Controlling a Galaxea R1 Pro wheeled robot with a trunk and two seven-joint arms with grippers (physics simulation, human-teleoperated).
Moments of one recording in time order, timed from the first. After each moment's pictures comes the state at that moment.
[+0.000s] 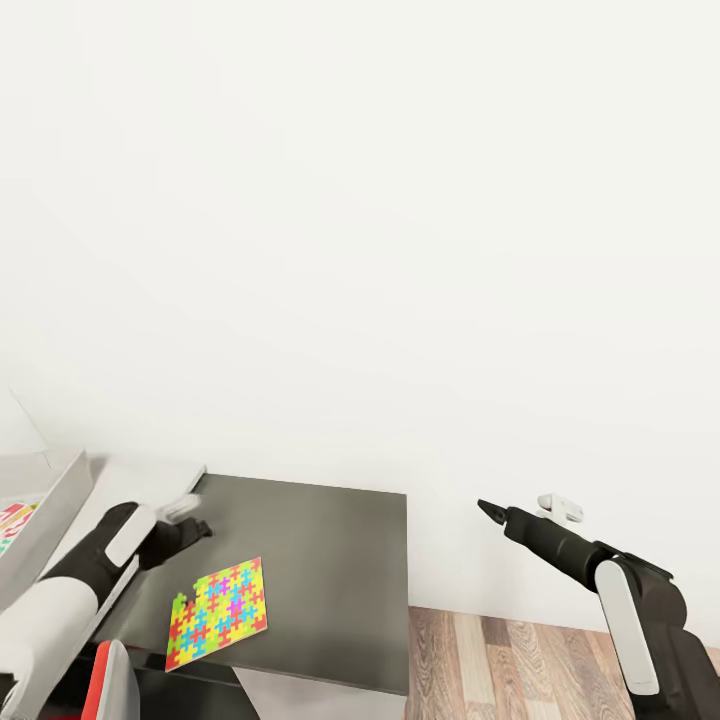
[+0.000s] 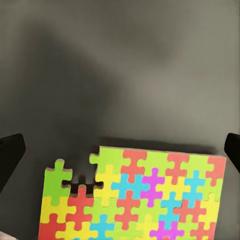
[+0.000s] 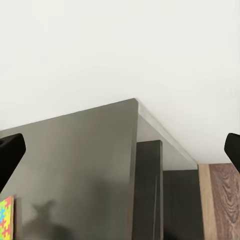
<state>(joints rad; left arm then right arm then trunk) -0.78 0.29 -0.08 -0.54 0.76 0.76 0.23 -0.30 -0.05 -0.29 -1.54 -0.40 0.86 0.27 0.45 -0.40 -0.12</state>
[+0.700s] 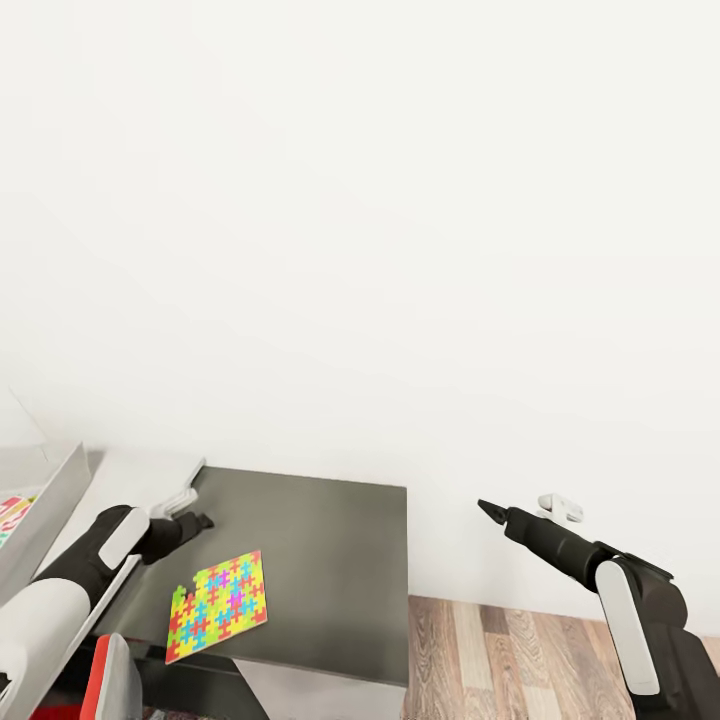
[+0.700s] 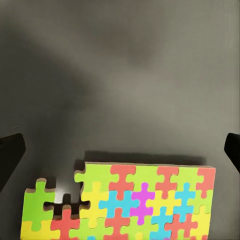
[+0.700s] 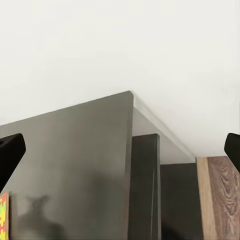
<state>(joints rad) -0.79 0.31 -0.10 -0.51 0.77 0.69 0.11 -0.30 -0.05 -0.29 -1.54 -0.40 0.86 0.27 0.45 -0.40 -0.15</state>
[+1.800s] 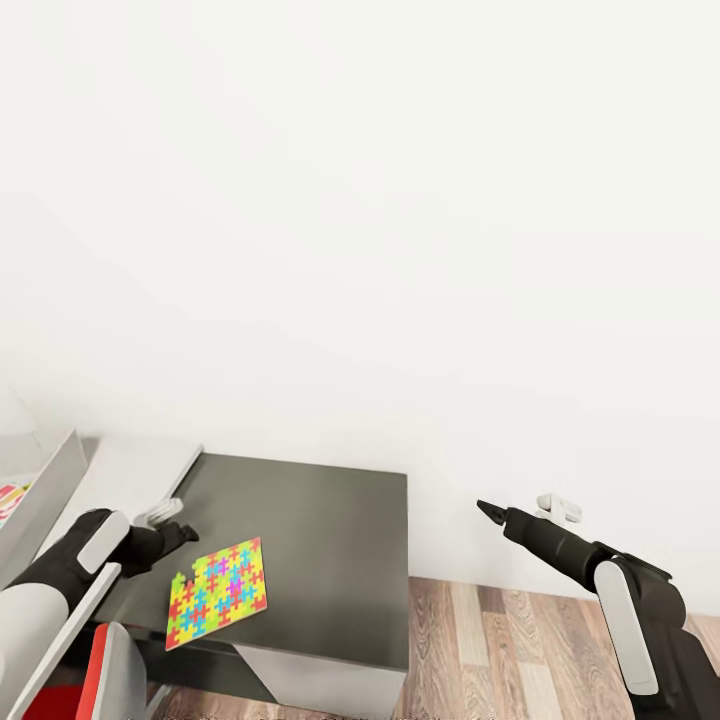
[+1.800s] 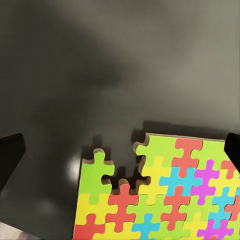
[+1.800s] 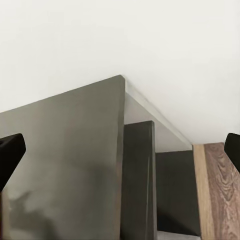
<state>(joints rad) -0.78 0.36 -0.09 -0.51 0.78 0.79 0.10 -0.30 -0.05 -0.29 -1.53 -0.40 0.85 0.27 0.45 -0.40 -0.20</state>
